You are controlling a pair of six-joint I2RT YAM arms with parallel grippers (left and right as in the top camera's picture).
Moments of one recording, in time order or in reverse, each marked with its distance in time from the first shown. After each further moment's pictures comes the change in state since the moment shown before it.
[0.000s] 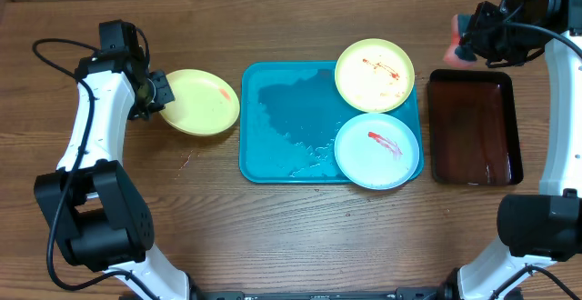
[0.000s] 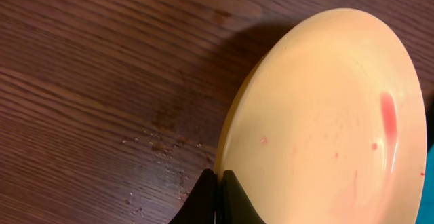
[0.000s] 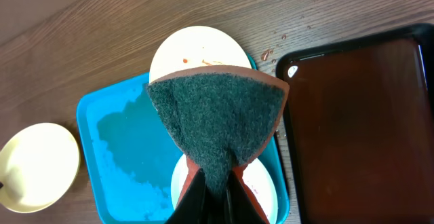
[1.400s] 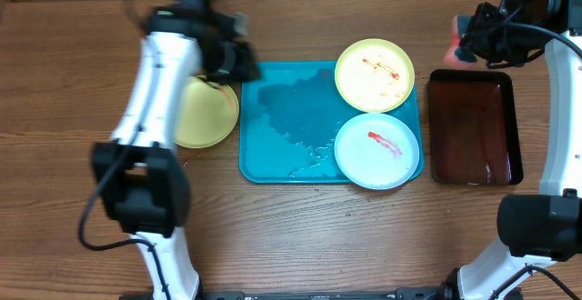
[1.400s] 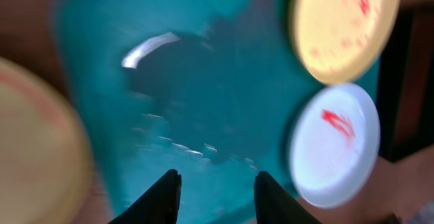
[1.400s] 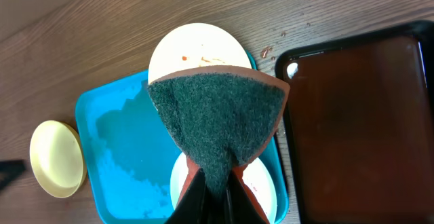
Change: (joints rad) left arm -0.346 0.179 0.396 -0.271 0.493 0.077; right arm 0.000 0.000 0.000 -0.010 0.000 -0.006
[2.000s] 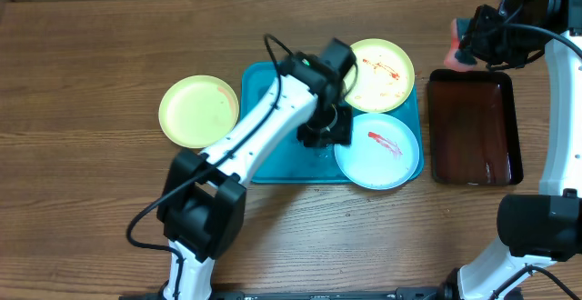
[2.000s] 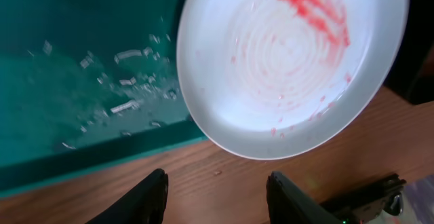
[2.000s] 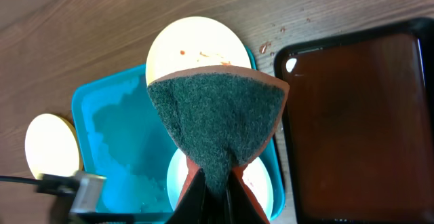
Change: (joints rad) left arm -0.481 0.000 -0.129 -0.017 -0.123 -0.426; right arm 0.000 0.000 0.000 -0.021 0.000 -0.021
